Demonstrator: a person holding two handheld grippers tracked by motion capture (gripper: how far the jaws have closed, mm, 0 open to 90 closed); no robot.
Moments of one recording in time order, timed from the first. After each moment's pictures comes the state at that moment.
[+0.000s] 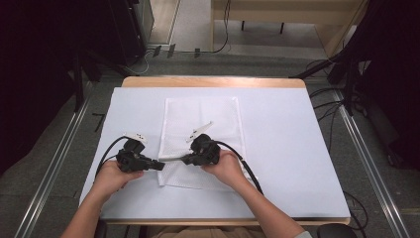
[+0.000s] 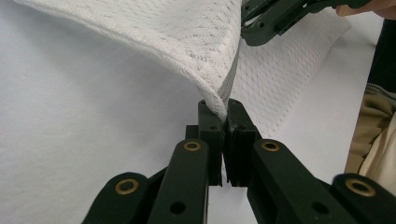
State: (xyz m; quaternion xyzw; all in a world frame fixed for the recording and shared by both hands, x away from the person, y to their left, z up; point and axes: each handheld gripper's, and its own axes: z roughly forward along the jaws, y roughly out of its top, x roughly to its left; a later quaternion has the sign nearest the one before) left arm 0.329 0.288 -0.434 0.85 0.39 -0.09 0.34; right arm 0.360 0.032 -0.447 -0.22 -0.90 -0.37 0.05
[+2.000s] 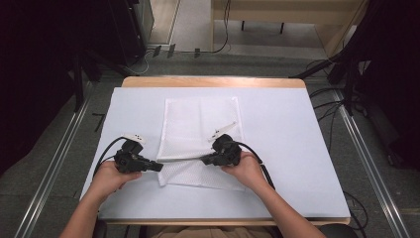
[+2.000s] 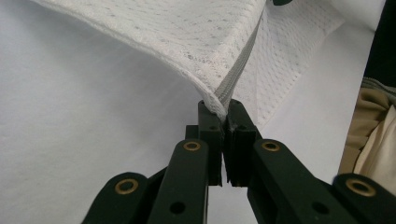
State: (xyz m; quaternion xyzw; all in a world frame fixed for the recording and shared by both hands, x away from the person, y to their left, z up) left arm 0.326 0.292 -0.433 0.85 0.39 -0.10 0.34; right arm 0.359 -0.026 -0.449 -0.27 -0.89 -0.36 0.05
